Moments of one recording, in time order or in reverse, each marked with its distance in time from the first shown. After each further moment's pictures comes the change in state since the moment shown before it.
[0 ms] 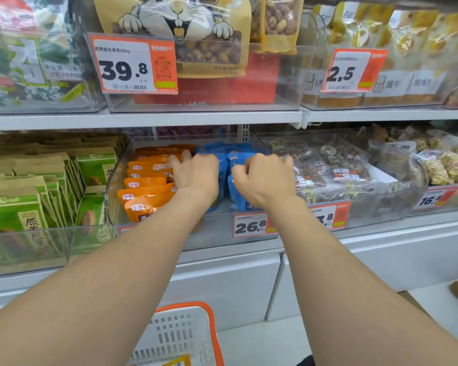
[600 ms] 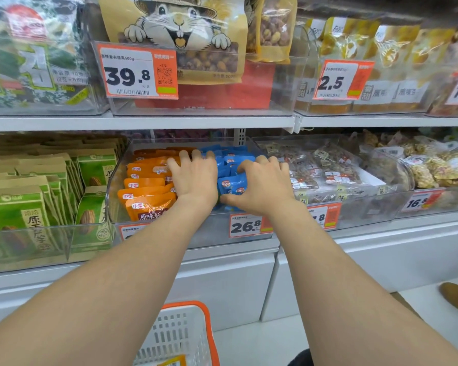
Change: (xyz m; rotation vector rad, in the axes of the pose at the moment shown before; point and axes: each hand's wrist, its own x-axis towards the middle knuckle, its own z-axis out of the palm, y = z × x) left_hand -0.011 0.007 -0.001 0.021 0.081 -0.041; right_hand -0.016 0.007 -0.014 -0.158 -0.162 -0.108
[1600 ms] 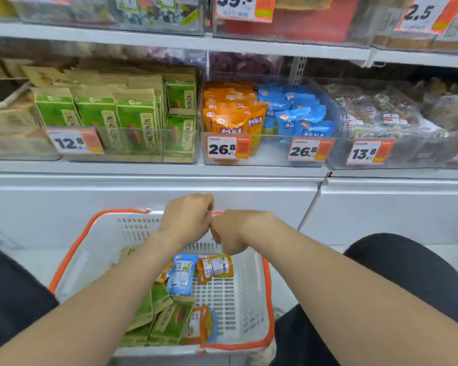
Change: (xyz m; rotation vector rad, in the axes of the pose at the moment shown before) left_hand -0.246 -0.182 0.050 -0.363 -0.264 0.212; right_hand -0.191 -0.182 0.031 -0.067 -0.969 -0.494
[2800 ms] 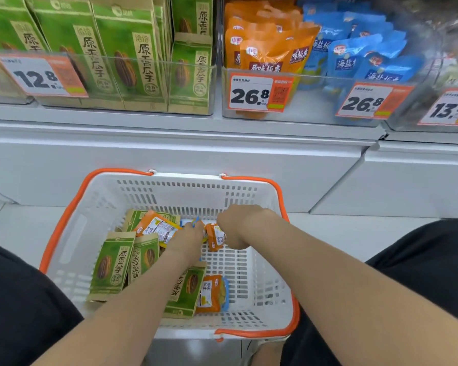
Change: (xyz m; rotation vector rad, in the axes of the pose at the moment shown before) left_hand -0.063 -0.078 0.194 0.023 -0.647 -0.287; right_hand 0.084 -0.015 0.057 -0.118 -0.166 -0.014
